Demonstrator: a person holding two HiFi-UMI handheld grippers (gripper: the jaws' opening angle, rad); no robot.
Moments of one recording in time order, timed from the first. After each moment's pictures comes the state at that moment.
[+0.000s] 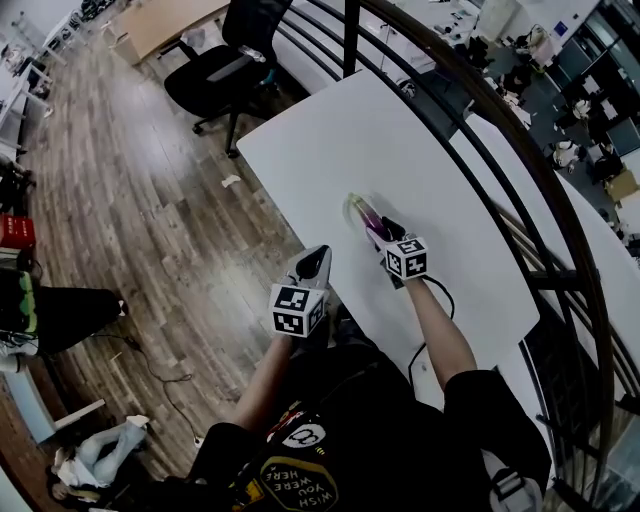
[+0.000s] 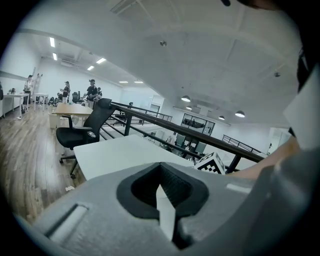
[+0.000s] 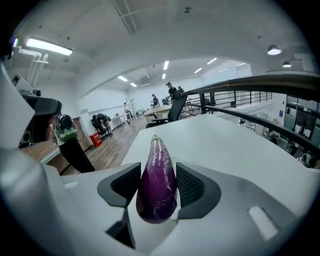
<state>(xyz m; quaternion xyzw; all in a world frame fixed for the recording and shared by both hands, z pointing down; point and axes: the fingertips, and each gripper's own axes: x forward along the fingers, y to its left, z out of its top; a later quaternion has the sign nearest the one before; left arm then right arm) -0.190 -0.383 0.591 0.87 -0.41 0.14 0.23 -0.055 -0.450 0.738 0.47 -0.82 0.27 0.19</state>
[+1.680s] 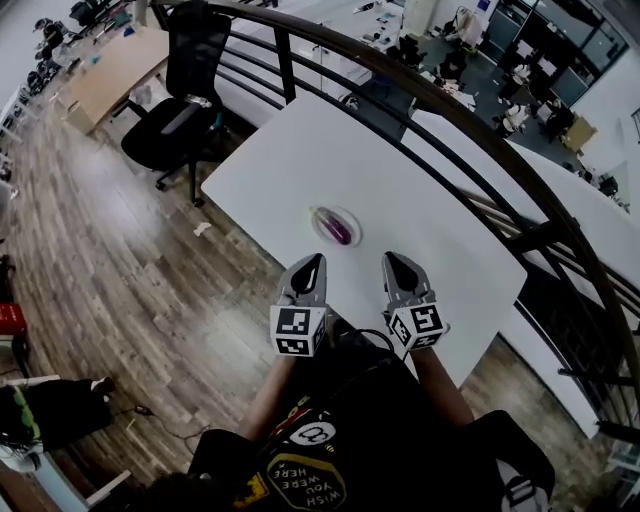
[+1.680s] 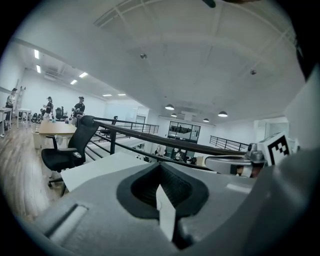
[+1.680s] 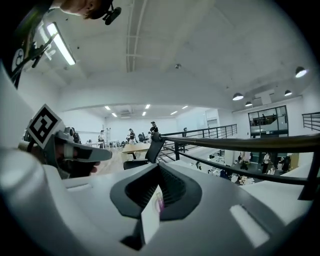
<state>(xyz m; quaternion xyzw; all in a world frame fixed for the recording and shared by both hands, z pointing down) -0.166 -0.376 0.529 0.91 -0.36 0.10 0.15 -0.036 -0.332 0.531 0.65 -0.75 0.11 0.05</state>
